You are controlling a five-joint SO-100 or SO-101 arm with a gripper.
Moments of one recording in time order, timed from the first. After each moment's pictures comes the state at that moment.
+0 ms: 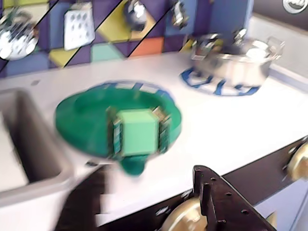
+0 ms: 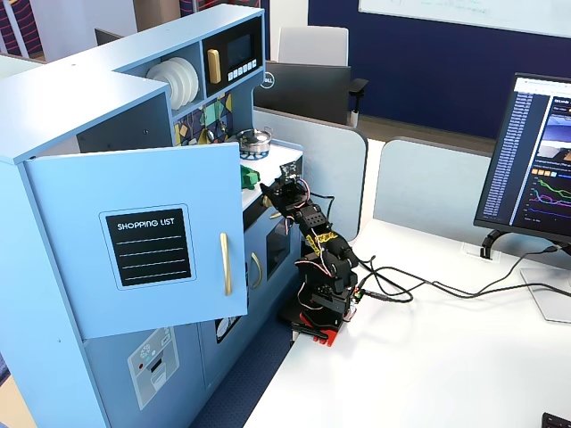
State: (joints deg) arm 35.0 159.6 145.5 9.7 -98.3
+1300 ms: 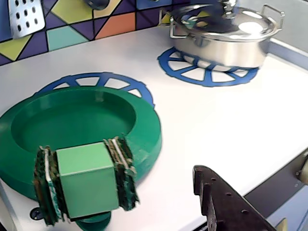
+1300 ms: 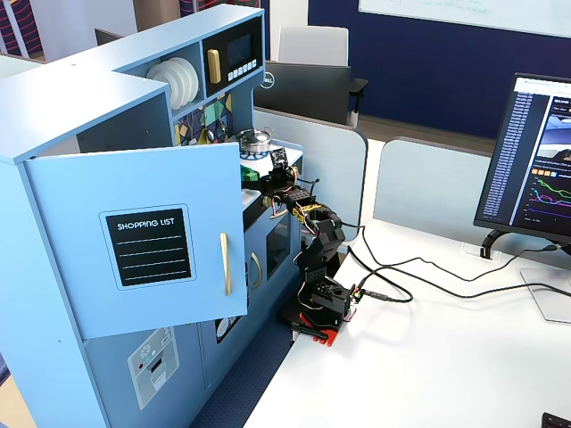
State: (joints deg) arm 36.6 121.0 125.2 -2.9 -95.9
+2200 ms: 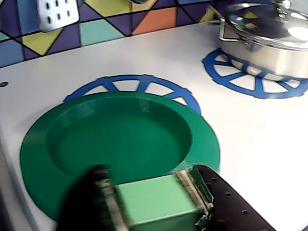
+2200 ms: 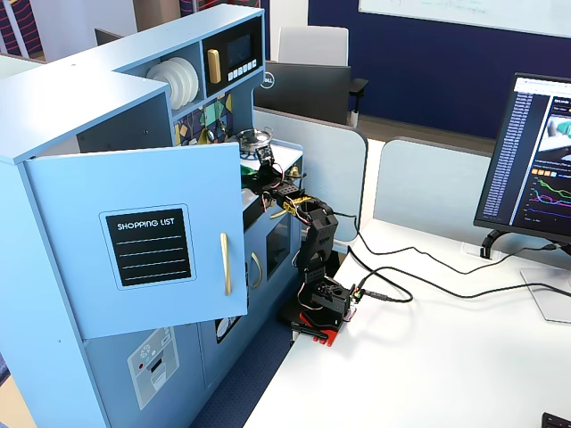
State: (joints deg) arm 32.0 108.4 114.6 -3.6 -96.2
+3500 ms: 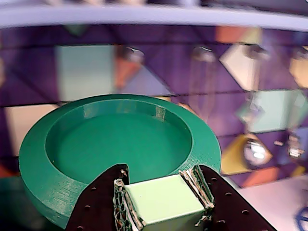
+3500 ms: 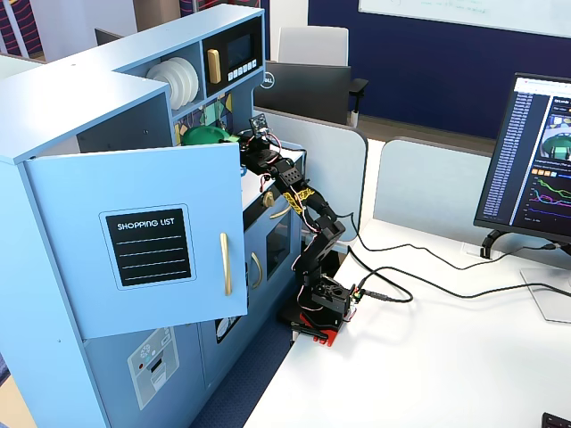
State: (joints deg) arm 15.8 117.8 81.7 23.0 -96.2
